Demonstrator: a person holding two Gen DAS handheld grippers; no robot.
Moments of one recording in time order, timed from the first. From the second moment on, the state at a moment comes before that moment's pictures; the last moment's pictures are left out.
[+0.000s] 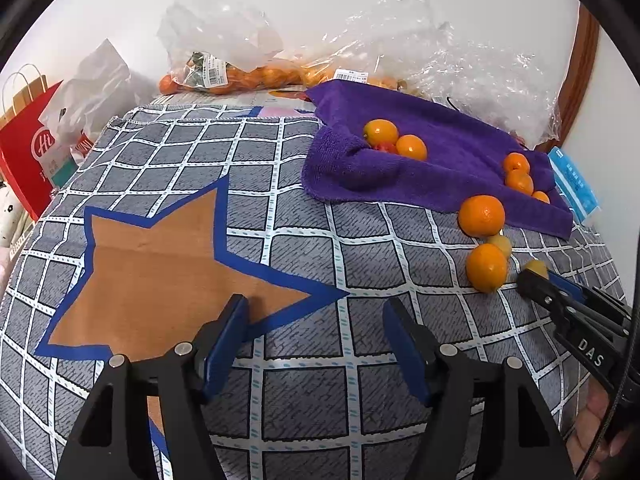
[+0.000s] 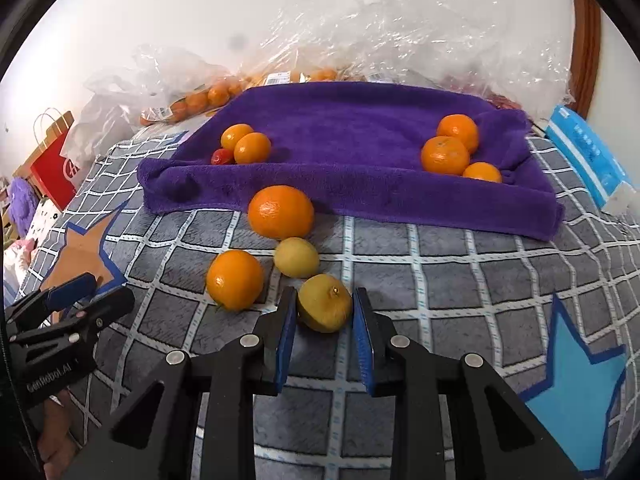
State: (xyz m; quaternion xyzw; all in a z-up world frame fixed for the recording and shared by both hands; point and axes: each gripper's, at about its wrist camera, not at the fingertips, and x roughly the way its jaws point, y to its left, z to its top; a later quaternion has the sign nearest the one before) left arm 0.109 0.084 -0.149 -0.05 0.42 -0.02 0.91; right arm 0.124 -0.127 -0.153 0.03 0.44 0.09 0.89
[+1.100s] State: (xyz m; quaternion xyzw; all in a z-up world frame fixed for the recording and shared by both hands) left arm 0.104 0.026 -0.131 -0.05 0.42 -0.10 0.90; right arm 0.103 -0.222 -0.156 0.05 0.43 0.02 0.90
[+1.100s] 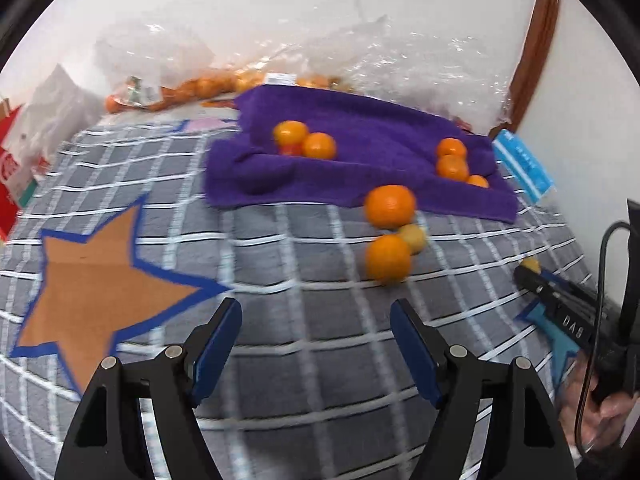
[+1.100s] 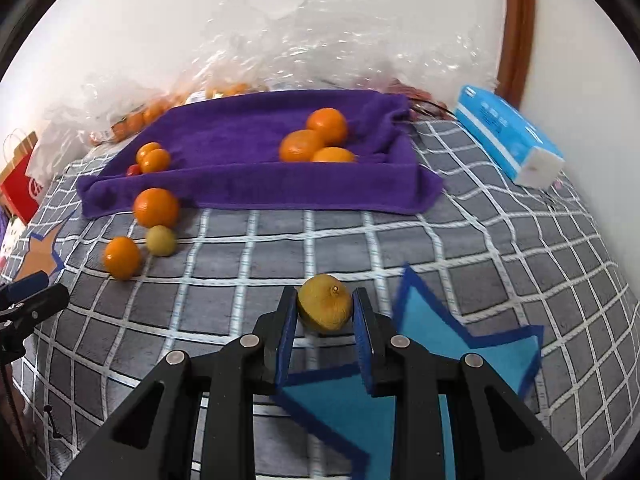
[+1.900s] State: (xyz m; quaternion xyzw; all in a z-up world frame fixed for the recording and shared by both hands) left arm 0.138 -0.014 -0.144 -0.04 0.41 -0.09 0.91; right arm 0.102 -0.244 -0.166 0.11 0.44 0.04 0.89
